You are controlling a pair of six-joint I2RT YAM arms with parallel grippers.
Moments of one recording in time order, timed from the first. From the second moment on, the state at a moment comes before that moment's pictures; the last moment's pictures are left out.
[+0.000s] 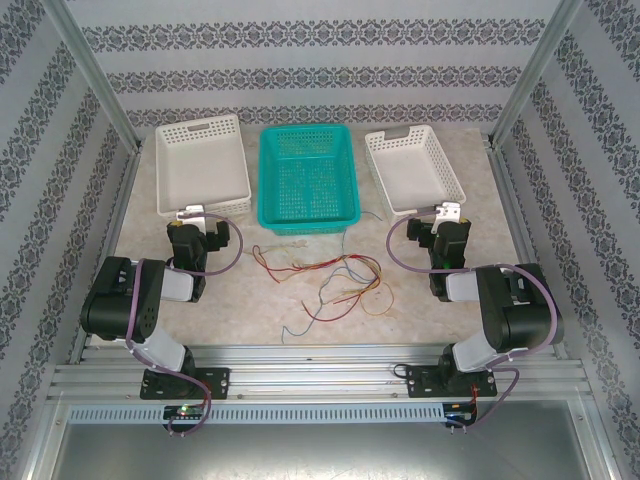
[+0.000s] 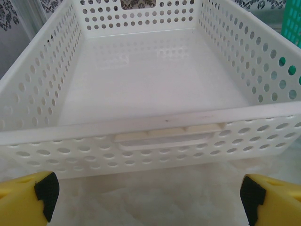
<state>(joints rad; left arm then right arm) -0.02 1.61 0.39 0.89 -0.20 -0.03 0.05 1.53 0.37 0.83 0.19 0.05</state>
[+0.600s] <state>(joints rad) -0.02 1.61 0.39 0.89 -0.20 -0.03 0.06 1.51 0.37 0.82 0.19 0.04</state>
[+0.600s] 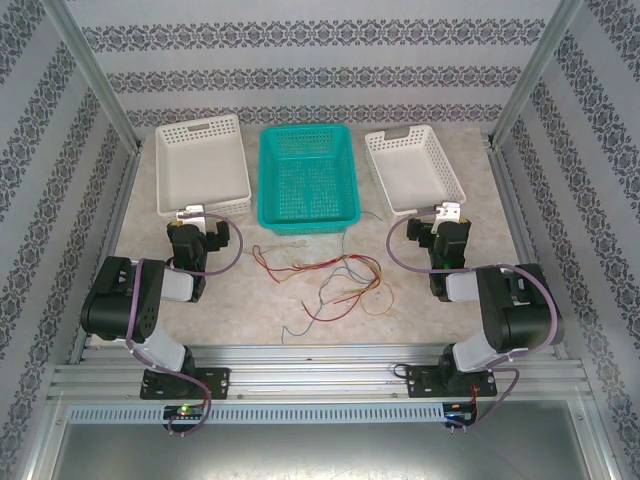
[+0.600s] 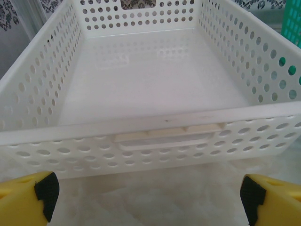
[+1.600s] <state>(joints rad) -0.05 1.24 0.38 0.66 -0.20 -0.06 0.15 0.72 0.43 0.14 -0.07 0.57</state>
